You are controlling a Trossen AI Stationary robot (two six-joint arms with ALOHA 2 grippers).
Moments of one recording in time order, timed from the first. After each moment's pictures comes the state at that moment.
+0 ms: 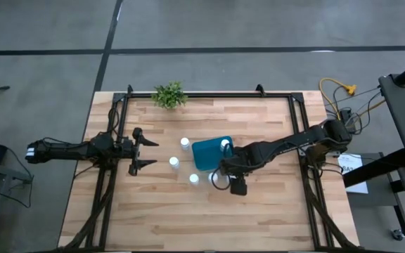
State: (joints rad) left arm 0.00 0.17 0.01 0.12 0.03 0.01; right arm 0.21 1.74 1.30 -0.89 -0.02 0.38
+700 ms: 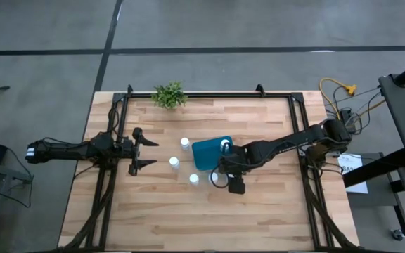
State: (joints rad) left arm 0.00 0.17 0.01 0.12 0.03 0.01; right arm 0.20 1.74 1.28 -0.82 0.00 0.33
